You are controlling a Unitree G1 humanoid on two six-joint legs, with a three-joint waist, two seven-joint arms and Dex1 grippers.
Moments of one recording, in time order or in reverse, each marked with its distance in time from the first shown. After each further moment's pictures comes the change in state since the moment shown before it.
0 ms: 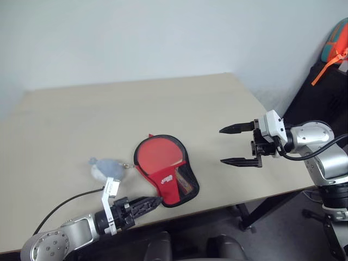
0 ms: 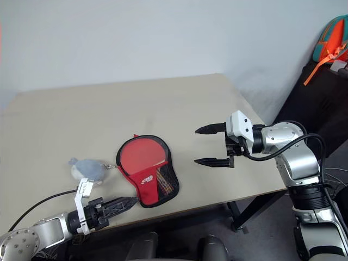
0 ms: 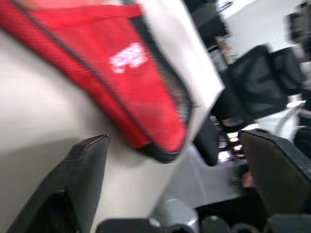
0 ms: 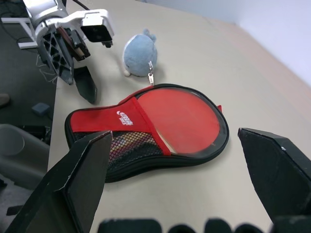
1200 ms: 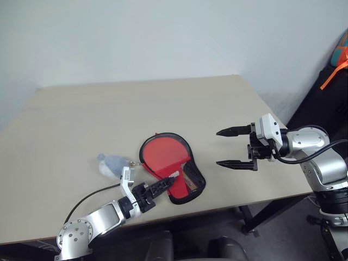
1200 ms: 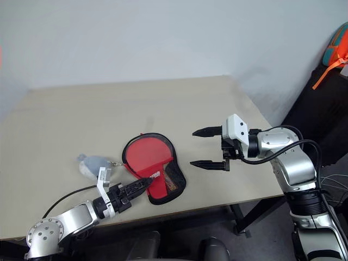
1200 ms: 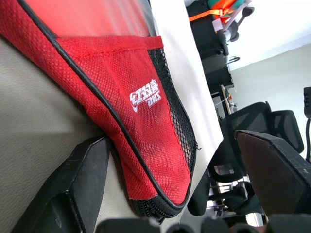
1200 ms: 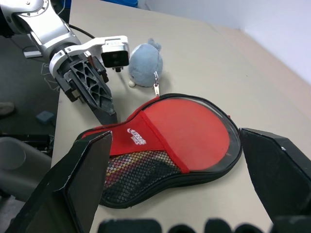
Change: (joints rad) left arm -0.173 -0.255 -0.015 0.089 -0.242 0.083 0.493; right arm 0.042 0.024 0.000 -0.064 0.002 0.058 -0.057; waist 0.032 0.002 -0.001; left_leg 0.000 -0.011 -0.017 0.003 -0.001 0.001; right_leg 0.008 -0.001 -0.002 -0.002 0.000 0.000
